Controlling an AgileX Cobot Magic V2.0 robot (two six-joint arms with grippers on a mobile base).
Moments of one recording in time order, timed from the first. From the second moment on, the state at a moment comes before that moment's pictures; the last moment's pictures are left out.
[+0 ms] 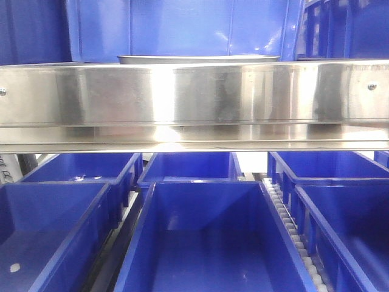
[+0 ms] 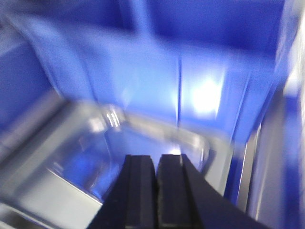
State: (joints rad) left arm -0.58 1.23 -1.45 0.46 0.58 -0.40; right arm 0.18 1.24 -1.53 0.33 0.74 -0.18
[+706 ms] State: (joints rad) left arm -0.58 0.20 -0.74 0.54 0.46 -0.39; right arm 0.18 0.37 -0.95 0.32 0.60 -0.25
